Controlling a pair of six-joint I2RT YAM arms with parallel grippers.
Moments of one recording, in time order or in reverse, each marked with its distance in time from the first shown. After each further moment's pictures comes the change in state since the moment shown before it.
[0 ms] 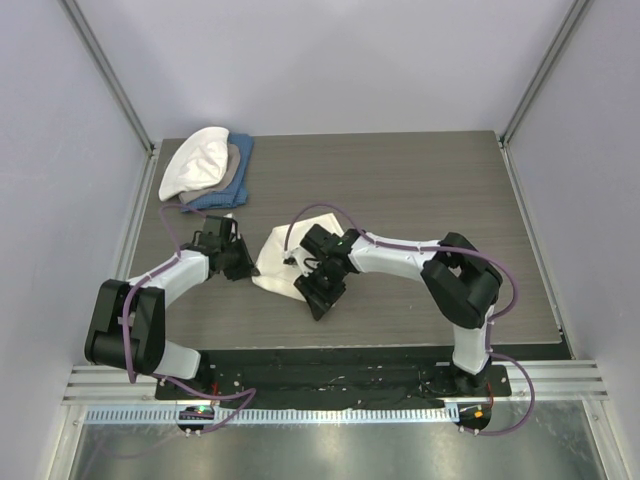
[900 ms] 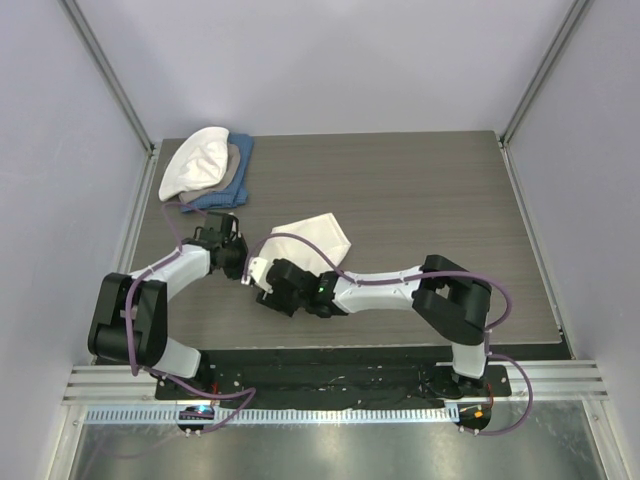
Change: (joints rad) left arm 0.000 0.040 0.045 -0.052 0.015 0.000; right arm 0.278 -0.016 -0.083 0.586 0.616 -0.211
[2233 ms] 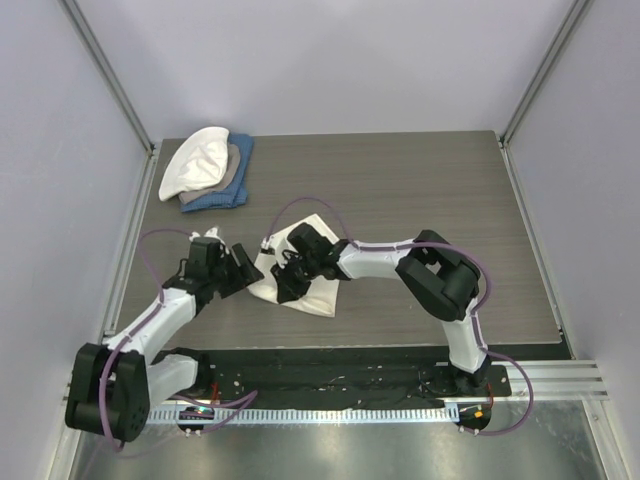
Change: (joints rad) left arm 0.000 -0.359 -0.242 0.106 -0.030 -0.074; right arm -0.244 0.132 0.055 -0.002 -0.705 0.190
